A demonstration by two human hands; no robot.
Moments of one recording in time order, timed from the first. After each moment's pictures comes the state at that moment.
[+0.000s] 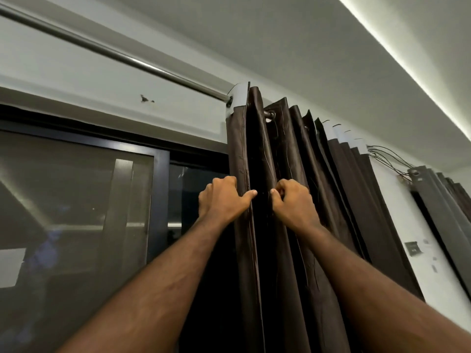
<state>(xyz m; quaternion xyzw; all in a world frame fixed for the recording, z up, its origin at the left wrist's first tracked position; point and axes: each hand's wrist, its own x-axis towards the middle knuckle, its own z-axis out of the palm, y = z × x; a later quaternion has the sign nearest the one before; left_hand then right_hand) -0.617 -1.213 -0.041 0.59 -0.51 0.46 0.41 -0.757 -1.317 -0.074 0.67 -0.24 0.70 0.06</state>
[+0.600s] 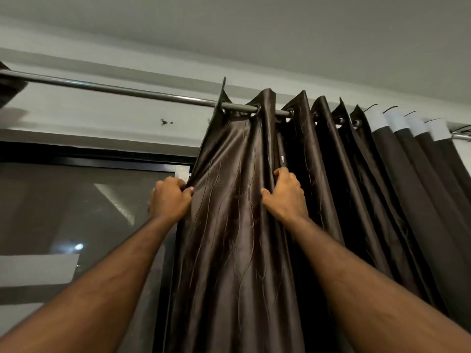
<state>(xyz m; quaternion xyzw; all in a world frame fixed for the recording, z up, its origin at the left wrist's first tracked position) -0.580 -1.184 -0.007 0.64 -0.31 0.51 0.48 -0.750 -1.369 -0.016 0.71 -0.15 0.69 -0.07</state>
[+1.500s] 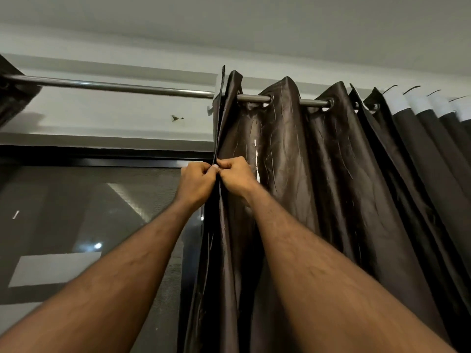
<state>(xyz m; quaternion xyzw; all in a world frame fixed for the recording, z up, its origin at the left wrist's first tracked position) -0.586 -1.186 0.013 0.53 -0.47 0.46 0.54 -0.664 -1.275 0.022 0.76 0.06 0.57 -0.30</state>
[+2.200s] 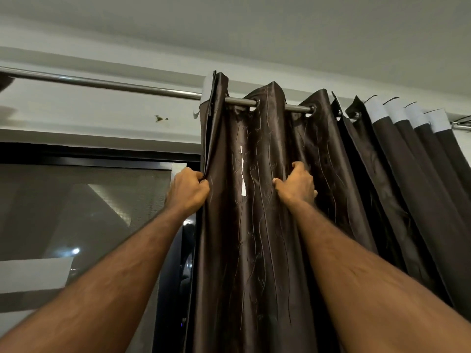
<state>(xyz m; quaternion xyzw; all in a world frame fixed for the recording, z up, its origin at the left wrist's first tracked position) -0.580 -1.209 0.014 0.62 -0.42 0.48 0.46 -0.731 -1.398 0.009 0.65 -0.20 0.71 -0.19</state>
